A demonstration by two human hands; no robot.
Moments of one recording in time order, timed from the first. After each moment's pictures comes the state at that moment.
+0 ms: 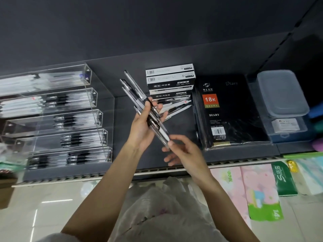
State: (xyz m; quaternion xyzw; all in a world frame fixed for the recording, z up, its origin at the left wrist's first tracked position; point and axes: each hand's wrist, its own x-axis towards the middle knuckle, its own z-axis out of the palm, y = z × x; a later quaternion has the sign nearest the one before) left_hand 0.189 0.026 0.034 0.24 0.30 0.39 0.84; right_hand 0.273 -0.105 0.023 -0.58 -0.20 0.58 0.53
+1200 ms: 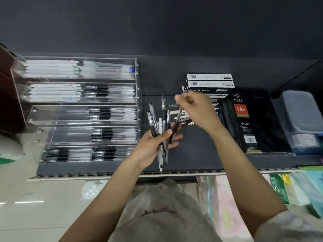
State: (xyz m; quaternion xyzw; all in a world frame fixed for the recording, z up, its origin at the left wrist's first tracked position) left_hand 0.061 0.035 0.027 0.33 0.35 0.24 0.84; right_hand 0.226 0.041 0.082 -0.75 -0.52 0.23 0.32
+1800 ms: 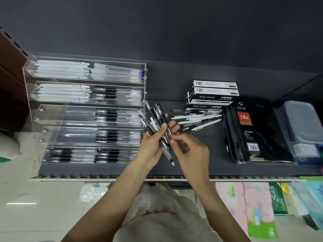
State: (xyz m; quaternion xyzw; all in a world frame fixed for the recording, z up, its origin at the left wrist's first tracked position) left_hand 0.063 0.043 0.035 0.18 0.34 0.37 0.84; right_hand 0.151 -0.036 0.039 -0.74 -0.51 0.12 0.42
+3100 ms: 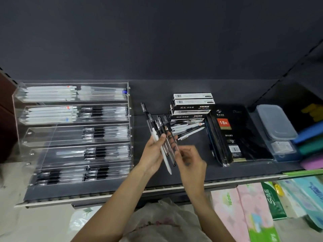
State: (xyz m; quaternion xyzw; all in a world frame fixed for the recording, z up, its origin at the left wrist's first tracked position) left_hand 0.095 0.032 0.035 0.24 0.35 0.31 0.85; right_hand 0.169 -0.068 0.020 -0.73 -0.38 0.14 0.54
